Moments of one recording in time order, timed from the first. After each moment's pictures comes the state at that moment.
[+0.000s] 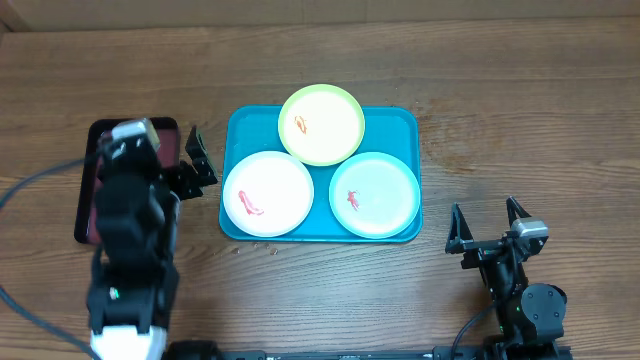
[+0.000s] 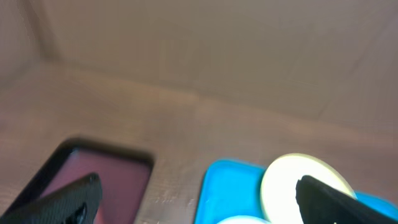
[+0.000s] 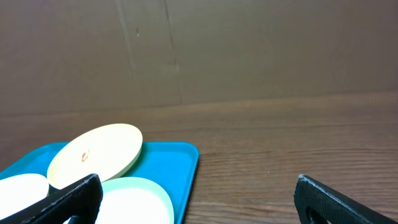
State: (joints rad) left arm 0.00 0.83 0.82 -0.30 -0.12 -0.21; right arm 0.11 0.01 0.02 -0.04 -0.04 0.14
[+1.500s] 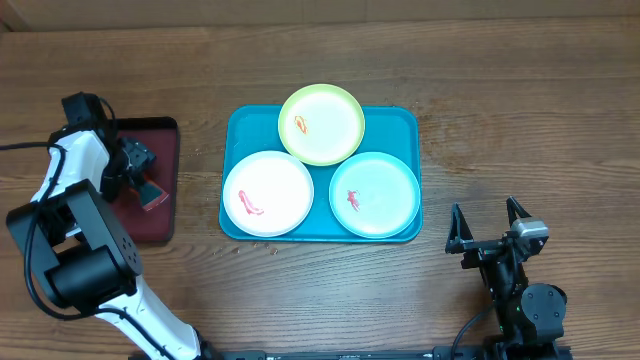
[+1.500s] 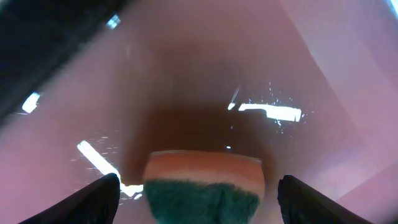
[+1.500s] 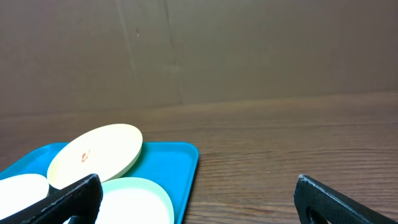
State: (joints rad) left arm 0.42 2.03 1.40 -0.71 -0.09 -0.48; right arm 0.11 0.01 0.02 -0.04 -0.04 0.14
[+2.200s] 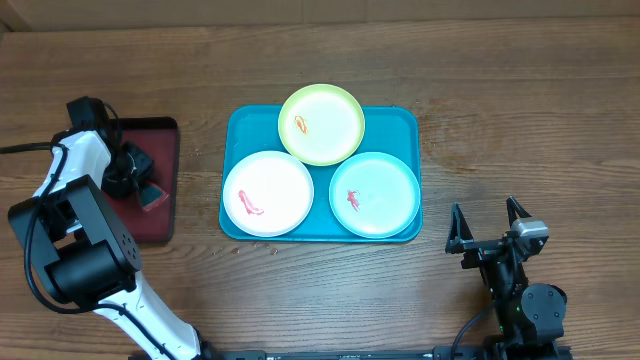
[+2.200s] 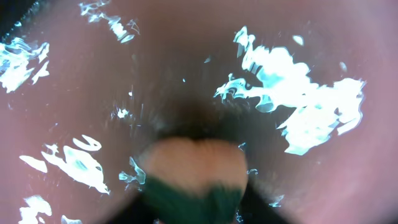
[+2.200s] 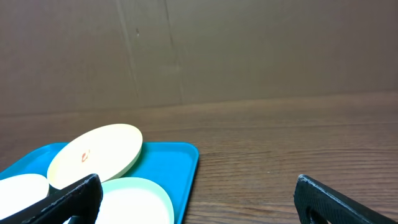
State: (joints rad) left arm 0.42 2.05 1.40 -0.75 -0.05 -0.49; right arm 0.11 0.01 0.02 -0.04 -0.04 0.14
